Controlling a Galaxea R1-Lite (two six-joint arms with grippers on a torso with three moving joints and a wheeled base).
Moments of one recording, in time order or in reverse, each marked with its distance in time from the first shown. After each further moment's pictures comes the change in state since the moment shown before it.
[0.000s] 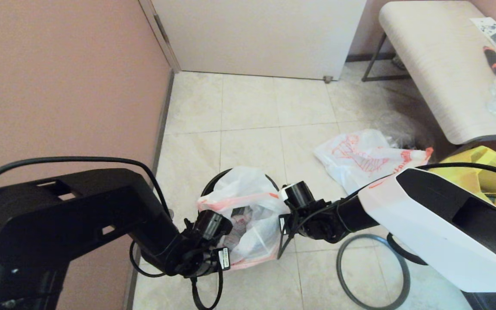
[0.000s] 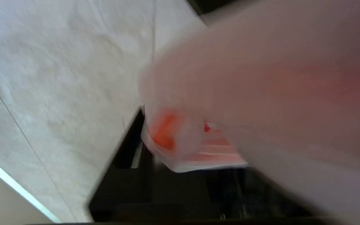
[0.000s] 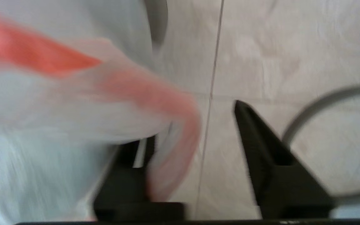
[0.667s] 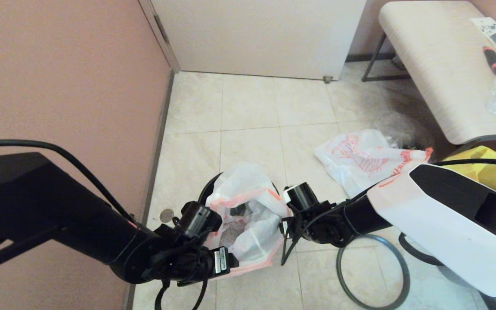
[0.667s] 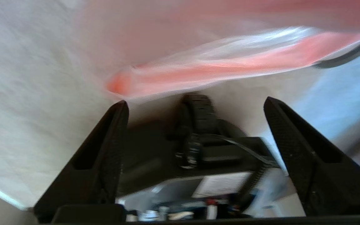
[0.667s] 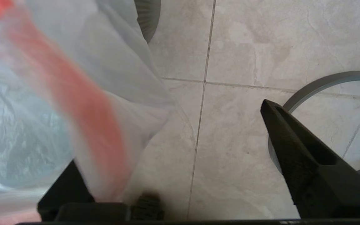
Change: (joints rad) left arm -0.050 -0.260 0.095 0.122 -0.198 -0.100; right arm 0.017 -0.067 0.092 -0.006 -0.014 0.005
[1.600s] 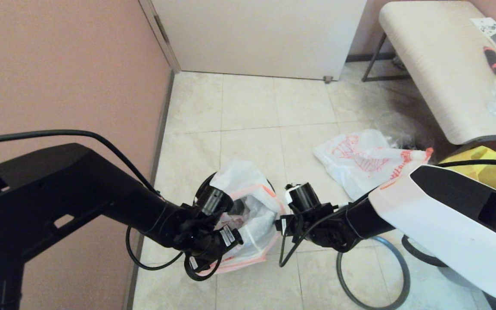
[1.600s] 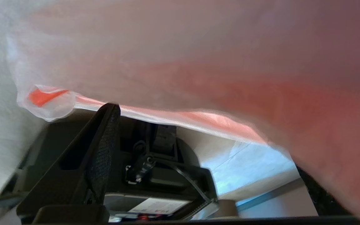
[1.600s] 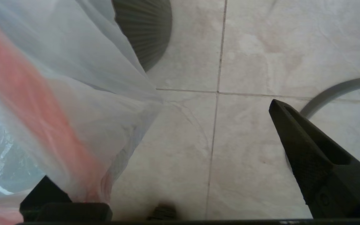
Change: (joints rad) left arm 0.046 0.140 -0.265 0.173 0.012 -0.328; right arm 0.003 -0.013 0.053 -0.113 0.009 0.043
